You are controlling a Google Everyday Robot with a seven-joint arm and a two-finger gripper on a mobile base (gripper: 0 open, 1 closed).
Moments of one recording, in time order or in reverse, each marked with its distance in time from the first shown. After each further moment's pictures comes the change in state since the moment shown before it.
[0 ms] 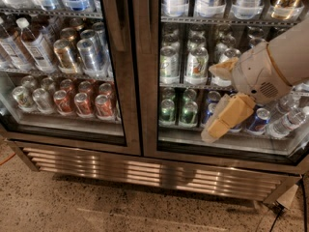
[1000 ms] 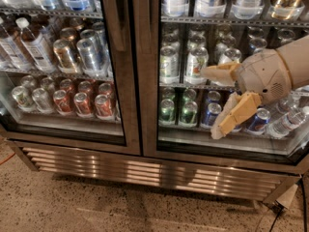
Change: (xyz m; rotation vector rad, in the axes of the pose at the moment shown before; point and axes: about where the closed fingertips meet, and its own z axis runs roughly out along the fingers) arm -0.002 -0.001 0.003 -0.208 -0.315 -0.031
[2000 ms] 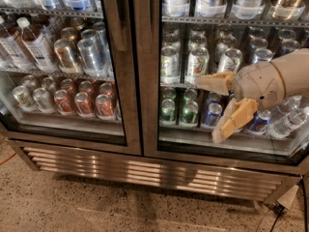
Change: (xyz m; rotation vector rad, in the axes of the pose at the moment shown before) arm 0.011 0.003 0.011 -0.105 -0.128 0.042
